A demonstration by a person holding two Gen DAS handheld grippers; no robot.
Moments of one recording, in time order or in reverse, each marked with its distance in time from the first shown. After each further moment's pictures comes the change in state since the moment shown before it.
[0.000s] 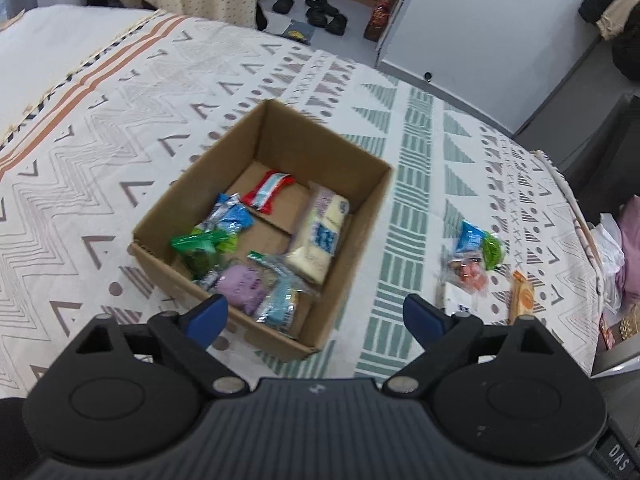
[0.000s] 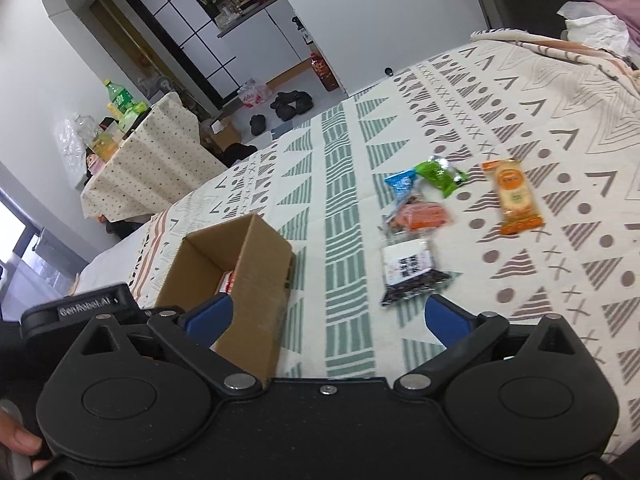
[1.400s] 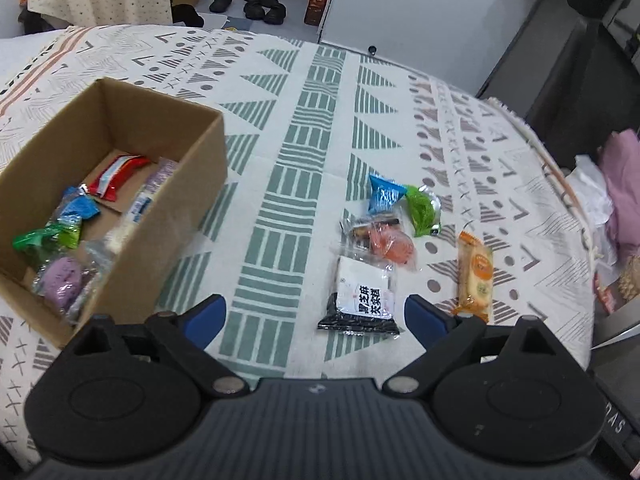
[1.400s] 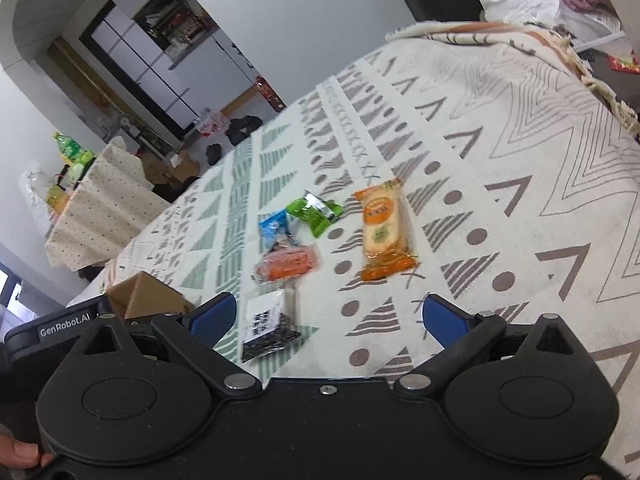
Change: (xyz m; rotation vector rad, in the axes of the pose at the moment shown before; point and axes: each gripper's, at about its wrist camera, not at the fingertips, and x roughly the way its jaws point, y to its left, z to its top) left arm 0.081 -0.127 -0.037 0.138 0.013 -0.033; right arm 0.019 -0.133 0.029 0.127 -0.033 -0.052
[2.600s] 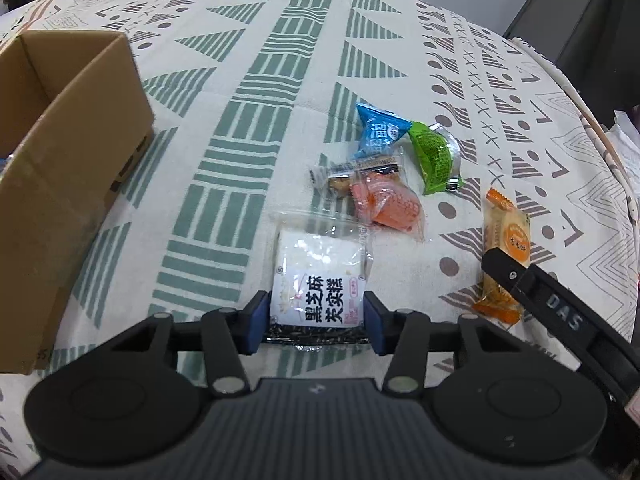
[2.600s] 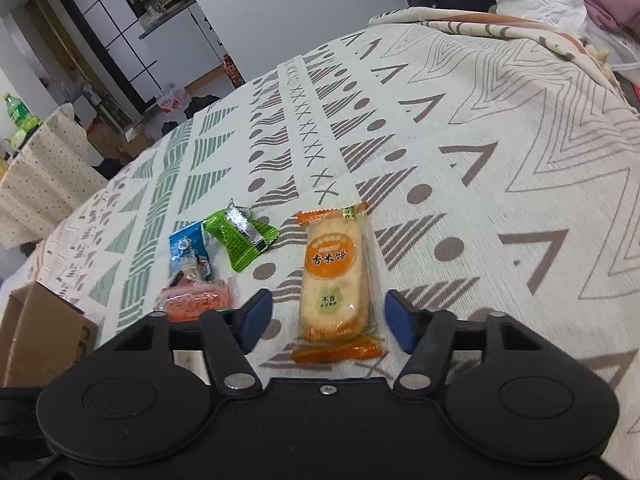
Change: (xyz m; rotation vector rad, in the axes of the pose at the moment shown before) left arm 0.084 -0.036 -0.001 0.003 0.150 0.055; right arm 0.094 -0.014 0.029 -0.119 0.017 -0.161
